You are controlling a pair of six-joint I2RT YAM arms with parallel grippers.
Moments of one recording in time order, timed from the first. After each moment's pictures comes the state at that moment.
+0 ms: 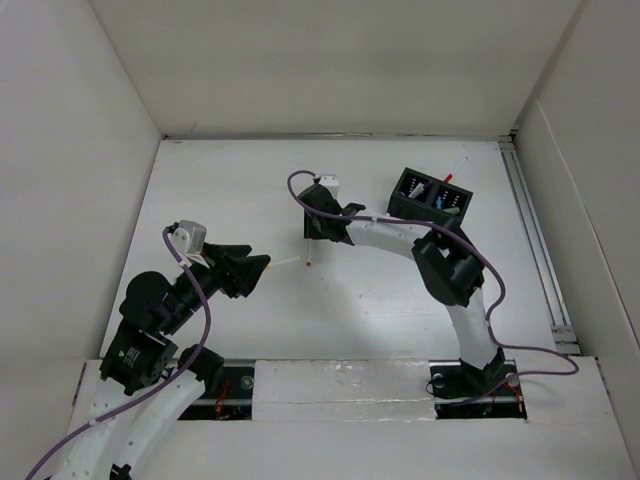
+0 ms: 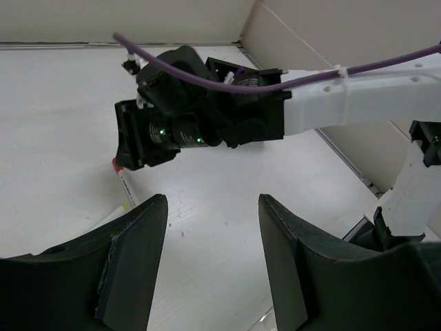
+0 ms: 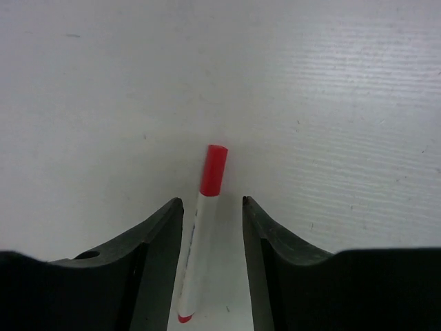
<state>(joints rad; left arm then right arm) -0.49 0.36 0.77 -0.42 0.20 -0.40 0.81 2.10 1.59 -0.28 0.36 0.63</state>
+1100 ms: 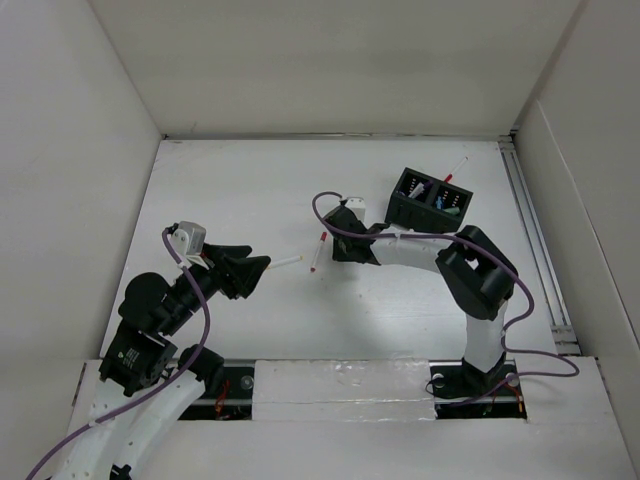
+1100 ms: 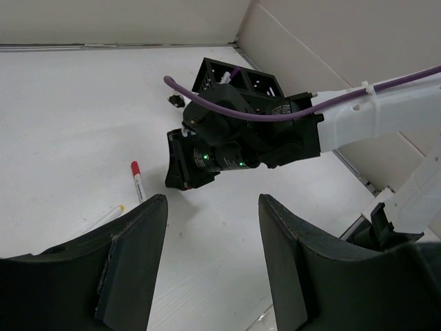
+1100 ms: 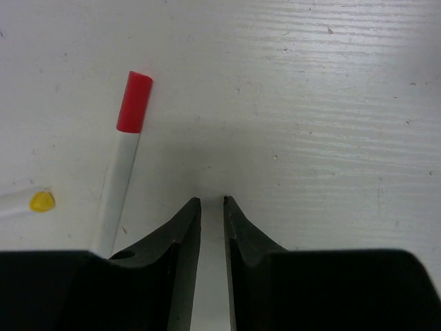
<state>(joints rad) -0.49 0.35 0.77 -0.42 0.22 -0.40 0.80 1.92 1.22 -0.25 0.36 0.70</state>
